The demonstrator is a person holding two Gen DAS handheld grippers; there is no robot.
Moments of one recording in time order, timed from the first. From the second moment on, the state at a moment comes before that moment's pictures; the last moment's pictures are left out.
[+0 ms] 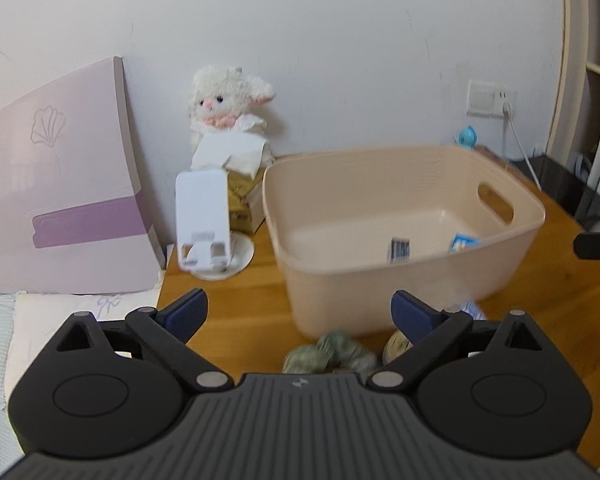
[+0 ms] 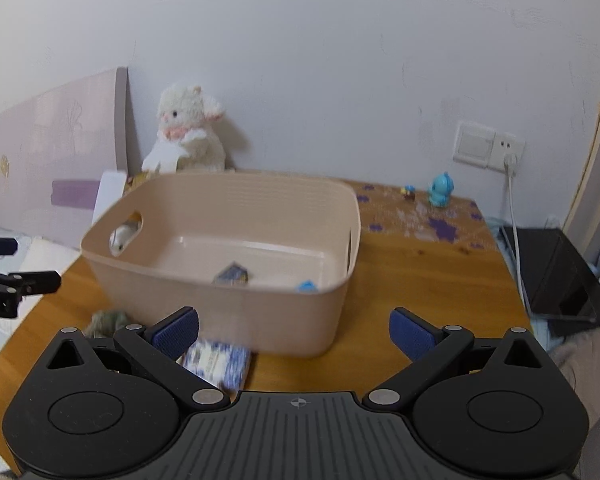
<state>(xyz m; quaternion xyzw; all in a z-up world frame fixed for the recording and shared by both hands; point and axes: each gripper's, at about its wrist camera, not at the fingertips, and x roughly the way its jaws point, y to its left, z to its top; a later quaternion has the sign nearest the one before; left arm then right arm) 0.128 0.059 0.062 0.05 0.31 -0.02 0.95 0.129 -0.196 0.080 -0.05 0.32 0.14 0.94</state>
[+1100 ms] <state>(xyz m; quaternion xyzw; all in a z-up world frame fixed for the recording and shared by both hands) 0.145 0.068 -0.055 0.14 0.34 -0.06 0.93 0.114 -0.124 -0.056 -0.08 0.41 0.16 0.89</state>
